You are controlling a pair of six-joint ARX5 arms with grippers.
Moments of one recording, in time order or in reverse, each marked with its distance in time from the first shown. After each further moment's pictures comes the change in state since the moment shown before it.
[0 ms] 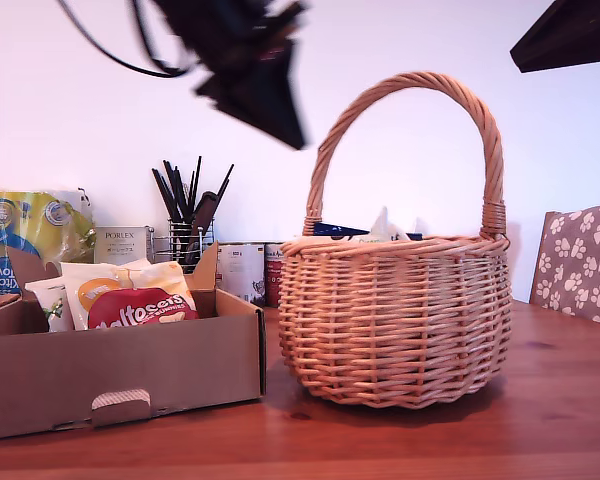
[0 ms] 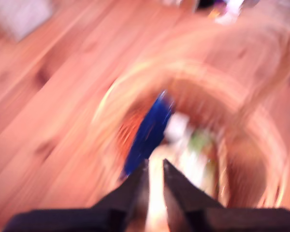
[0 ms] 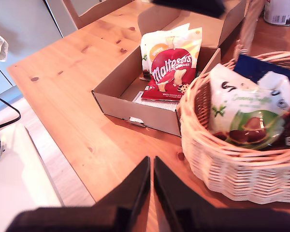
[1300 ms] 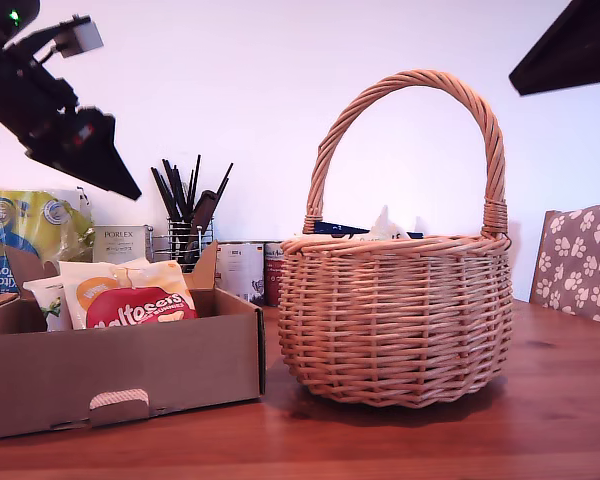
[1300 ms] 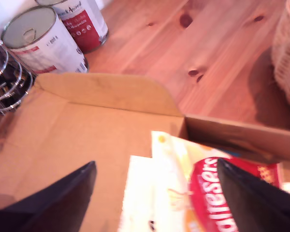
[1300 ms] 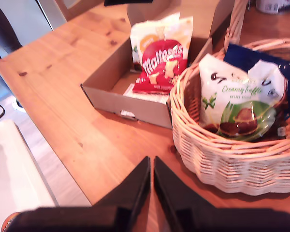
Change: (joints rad) left arm 0.454 -0.116 -0.384 0.377 0.154 0.335; right arm 0.000 0.039 0.000 -0.003 0.027 0.000
